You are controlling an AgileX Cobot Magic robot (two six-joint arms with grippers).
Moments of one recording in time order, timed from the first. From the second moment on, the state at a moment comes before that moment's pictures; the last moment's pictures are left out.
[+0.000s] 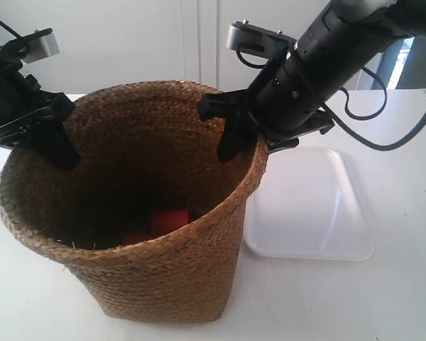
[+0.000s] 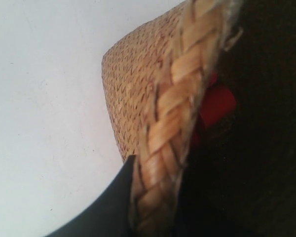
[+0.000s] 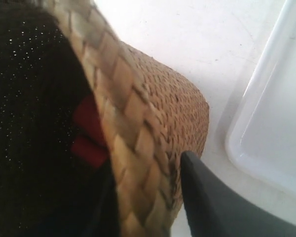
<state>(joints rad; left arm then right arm) -0.07 1.53 -1.32 -0.50 1.25 0.35 0.34 1.64 -1.38 0.40 0.98 -0.01</state>
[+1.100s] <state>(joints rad) -0.07 1.26 -1.11 -0.56 0.90 0.37 0.45 1.50 -1.32 0.13 0.78 0.06</state>
